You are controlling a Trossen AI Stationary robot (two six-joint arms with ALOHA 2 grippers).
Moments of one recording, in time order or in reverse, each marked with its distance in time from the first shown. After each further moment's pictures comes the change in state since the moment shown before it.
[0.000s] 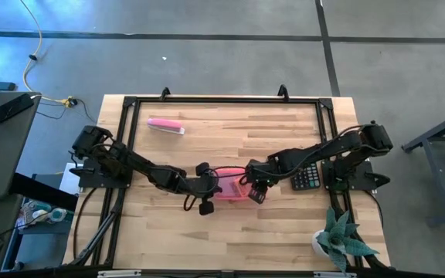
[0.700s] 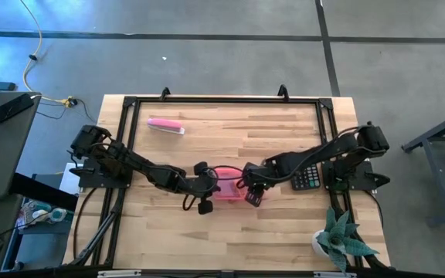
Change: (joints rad) left arm 0.001 -0.020 0.001 -0.056 -0.013 -0.015; right arm 0.017 0.035 0.002 0.073 0.015 -0.017
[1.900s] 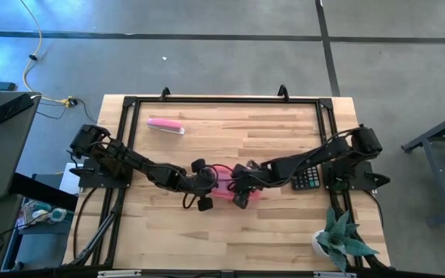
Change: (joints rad) left arm 0.021 -0.004 0.005 -0.086 -0.042 -0.019; right arm 0.026 0.075 -0.003 0.325 0.116 -0.050
